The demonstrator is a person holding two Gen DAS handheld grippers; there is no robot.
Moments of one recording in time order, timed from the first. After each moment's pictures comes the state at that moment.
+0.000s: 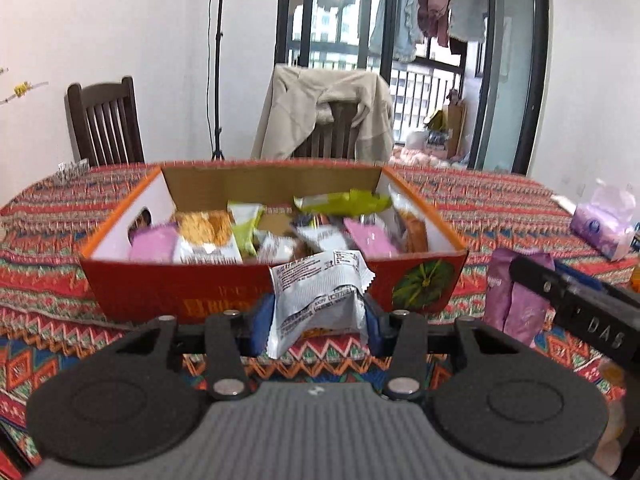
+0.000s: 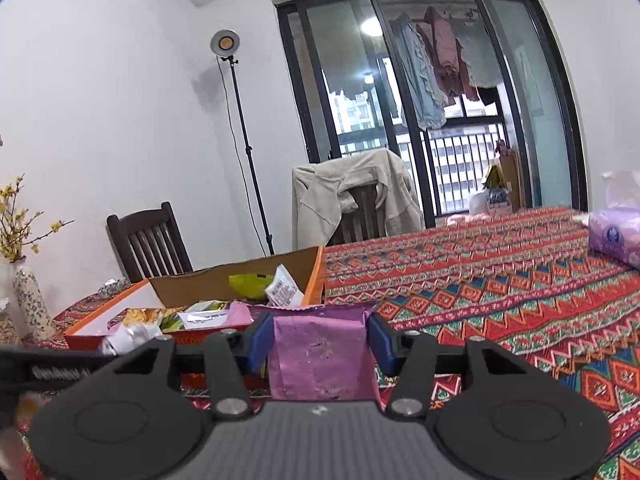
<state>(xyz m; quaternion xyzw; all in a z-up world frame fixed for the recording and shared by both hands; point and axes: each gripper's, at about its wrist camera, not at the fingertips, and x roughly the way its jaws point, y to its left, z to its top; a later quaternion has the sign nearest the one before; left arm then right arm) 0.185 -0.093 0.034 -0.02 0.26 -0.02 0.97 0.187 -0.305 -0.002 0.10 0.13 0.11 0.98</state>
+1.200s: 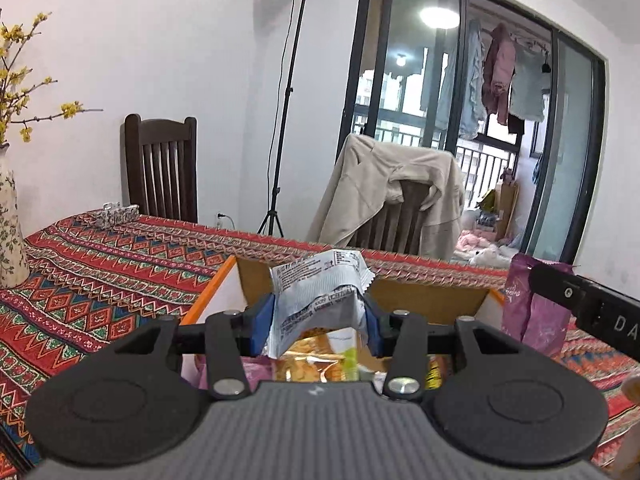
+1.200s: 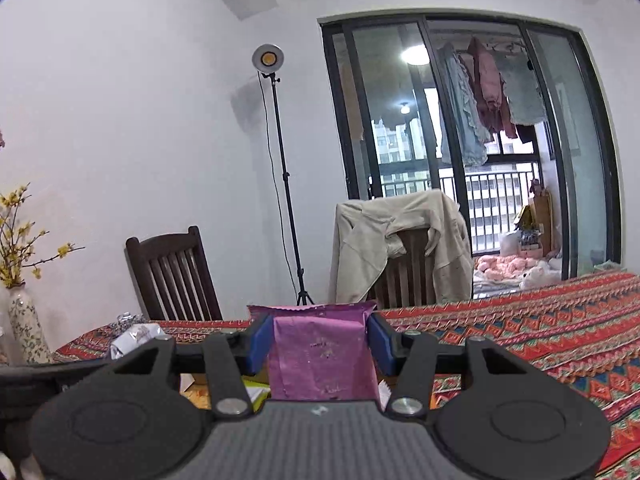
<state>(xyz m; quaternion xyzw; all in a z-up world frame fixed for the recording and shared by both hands) 0.275 -0.008 0.051 -0.07 0.17 0.07 0.98 0.303 -0.209 0.050 0.07 0.09 0.14 0.98</state>
